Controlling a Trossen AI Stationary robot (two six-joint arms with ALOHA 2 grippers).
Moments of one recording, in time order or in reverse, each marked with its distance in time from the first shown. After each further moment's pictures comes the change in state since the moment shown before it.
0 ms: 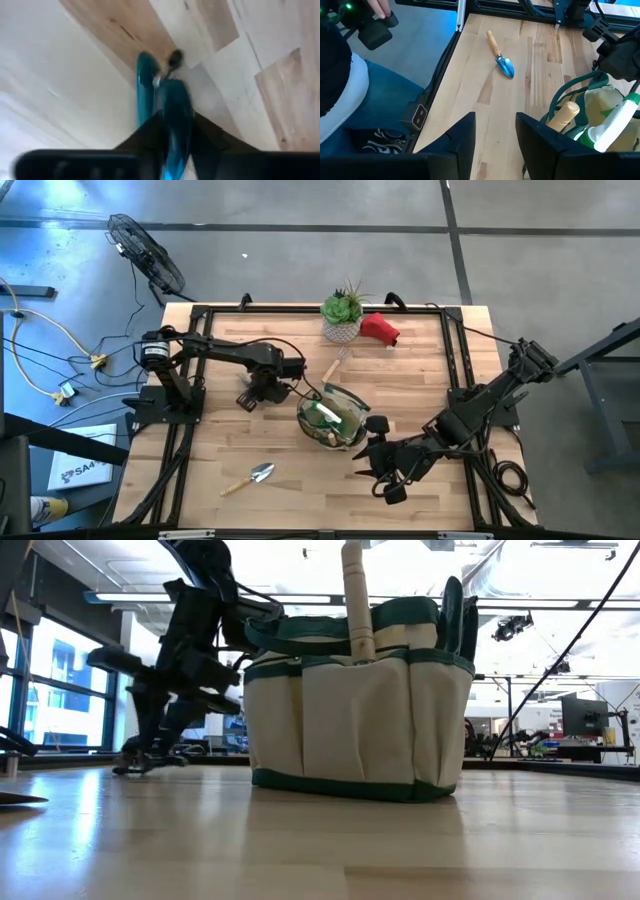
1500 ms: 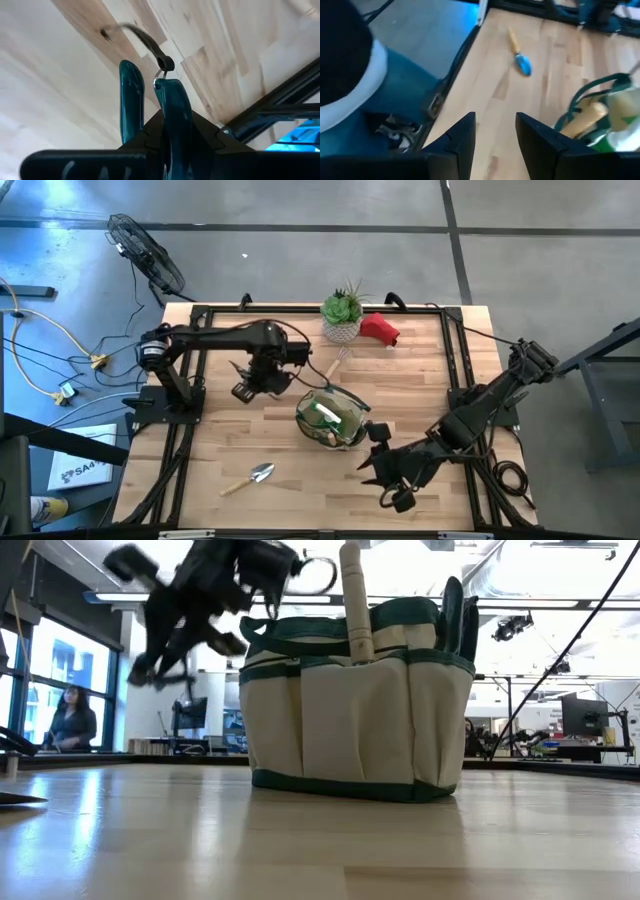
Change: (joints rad) left arm 0.000 -0.009 0.391 -0.488 0.119 -0.015; right arm 0.028 0.000 0.000 -0.010 -0.058 -0.052
